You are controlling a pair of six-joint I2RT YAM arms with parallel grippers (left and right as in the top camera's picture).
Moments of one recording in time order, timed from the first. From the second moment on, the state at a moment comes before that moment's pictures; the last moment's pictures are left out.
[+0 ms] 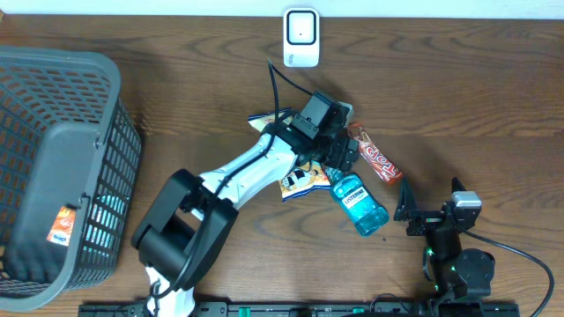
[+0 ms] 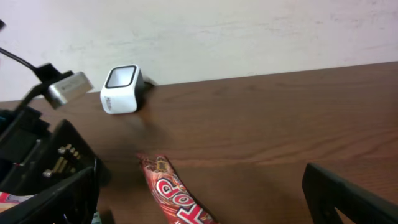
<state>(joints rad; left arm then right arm) -0.68 1.95 1.32 -0.35 0.29 -0.32 0.02 0.01 0.01 -0.07 -0.05 0.15</state>
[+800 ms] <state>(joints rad) -0.53 1.23 1.32 -0.51 -0.11 -0.17 0.02 0.01 0.01 -0.07 -0.05 0.15</state>
